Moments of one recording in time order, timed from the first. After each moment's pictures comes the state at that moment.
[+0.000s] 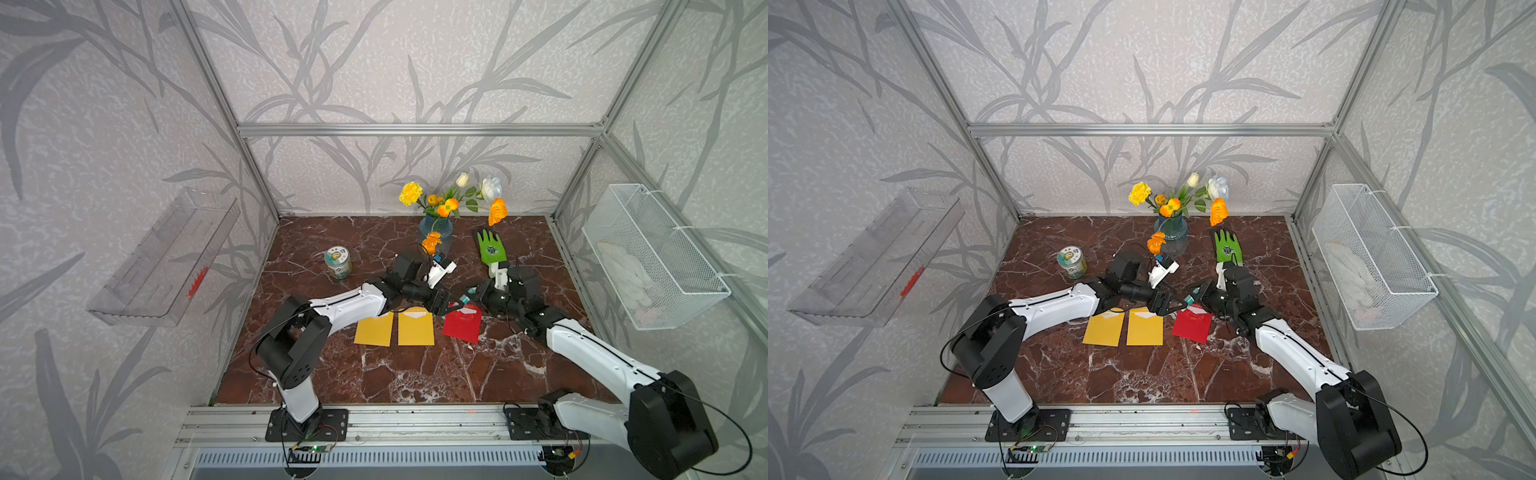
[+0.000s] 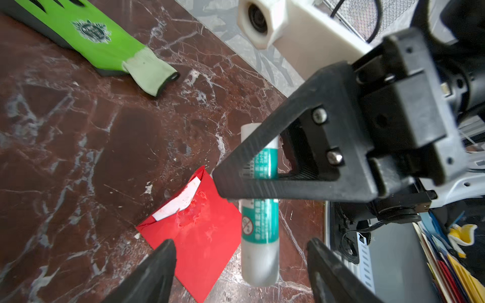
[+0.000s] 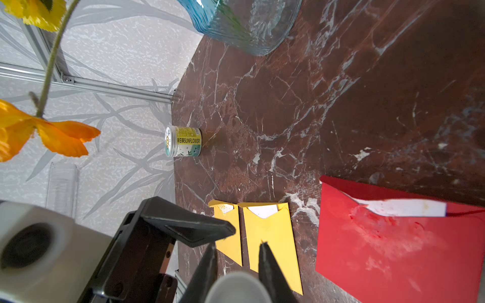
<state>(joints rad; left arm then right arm) -0.70 1.76 1.11 0.04 0.70 -0.15 0.36 1.18 0.62 0.00 -0.40 1.04</state>
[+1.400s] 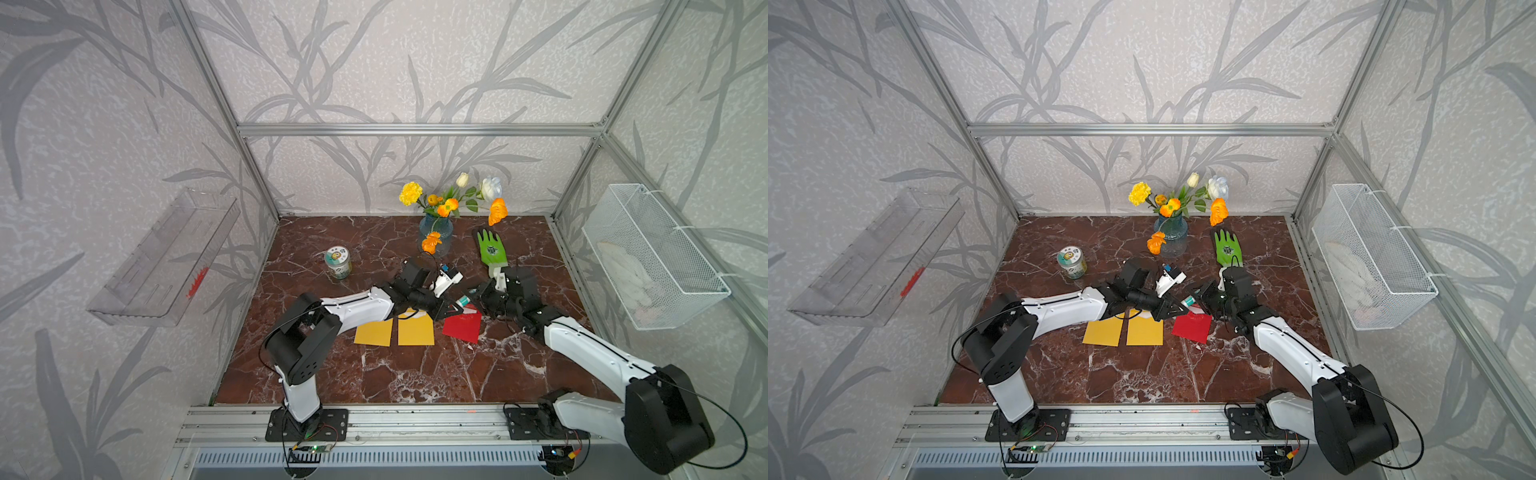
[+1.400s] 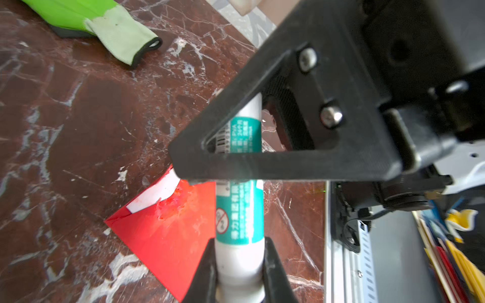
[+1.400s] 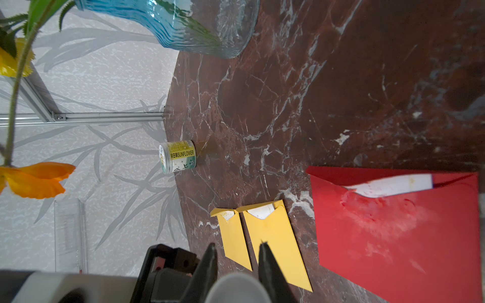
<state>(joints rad) -0.77 1.76 1.08 0.02 0.59 -0.13 0.35 1.21 0.64 -0.07 -0.35 1.19</state>
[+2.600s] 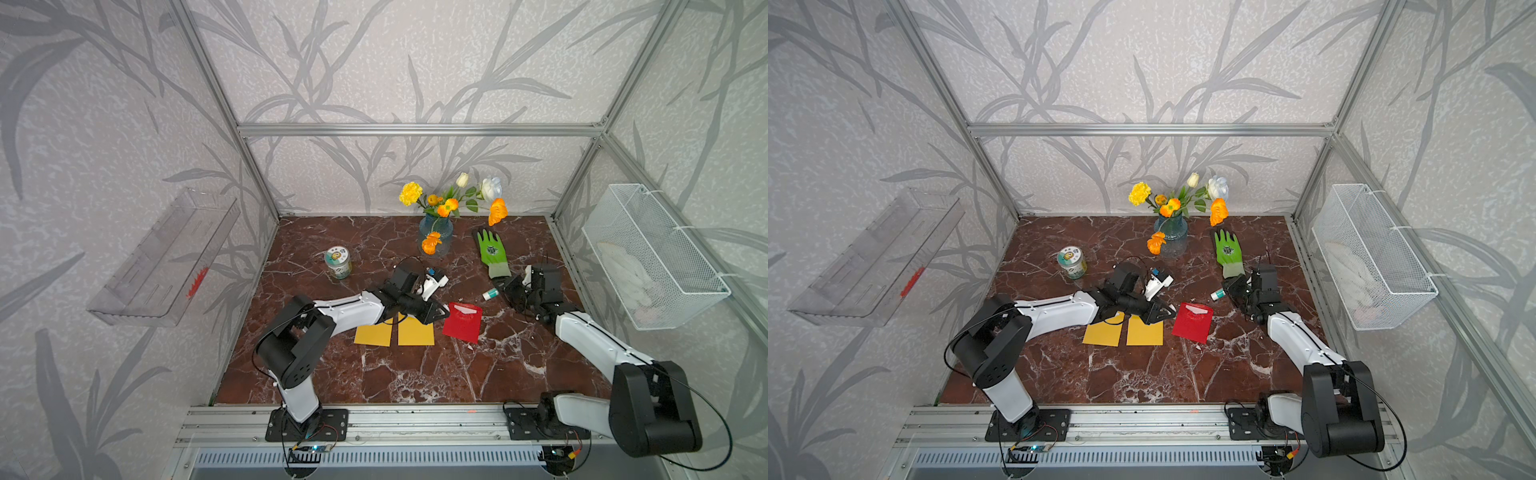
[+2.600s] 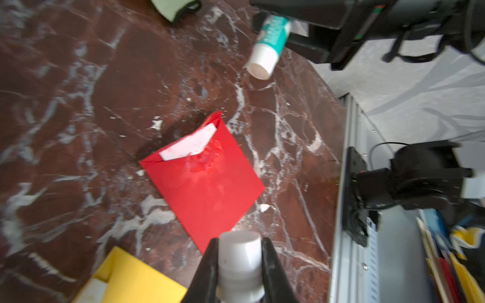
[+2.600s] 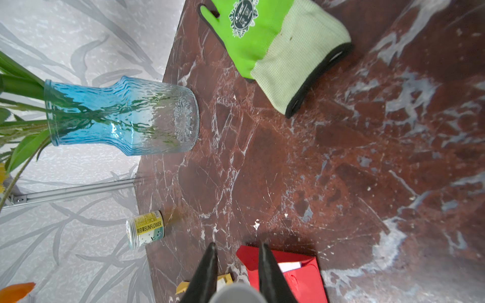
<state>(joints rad) -0.70 1.74 0.95 0.07 0.58 -0.19 0.07 1.25 0.61 -0.06 -0.32 1.02</state>
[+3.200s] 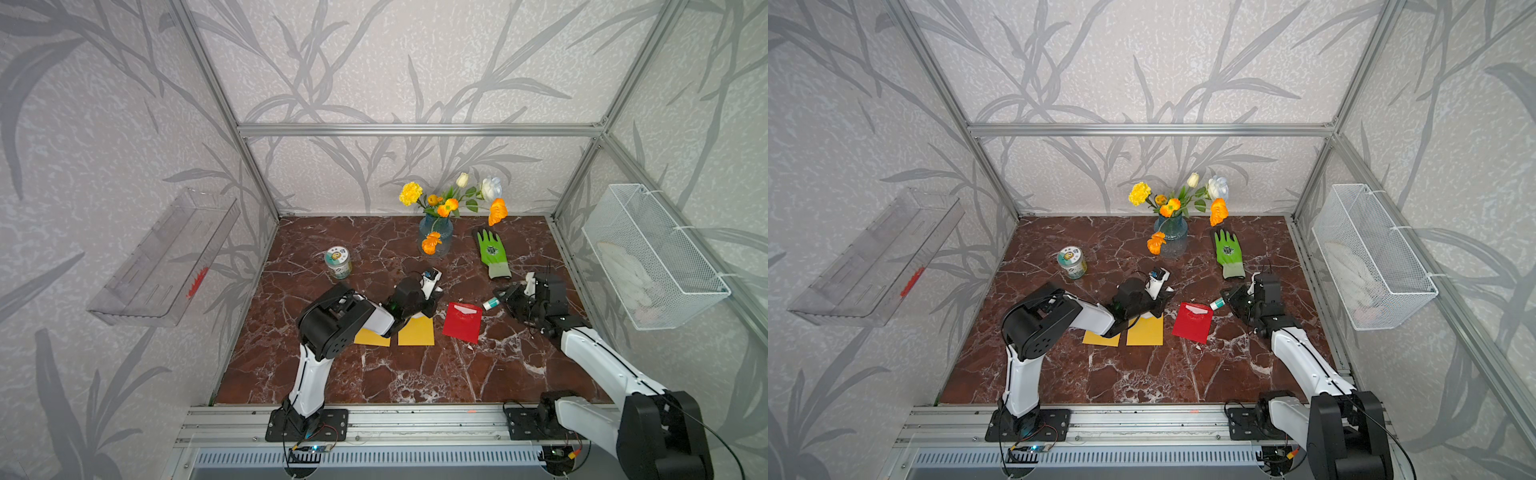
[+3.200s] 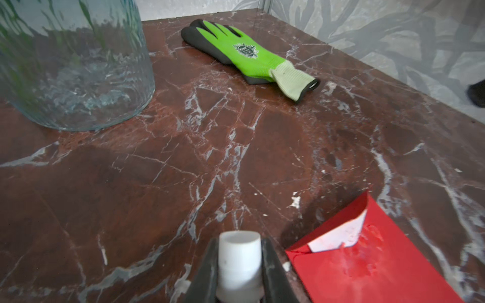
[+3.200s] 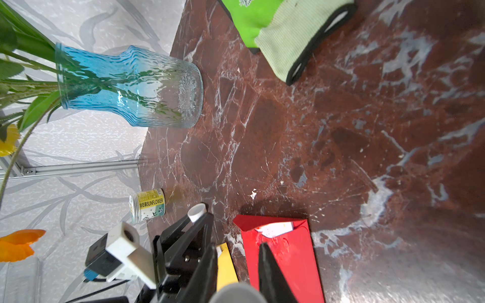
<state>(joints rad) -0.73 2.07 0.87 0.78 0.12 -0.10 0.07 1.11 0.51 -0.09 -0.37 1.01</state>
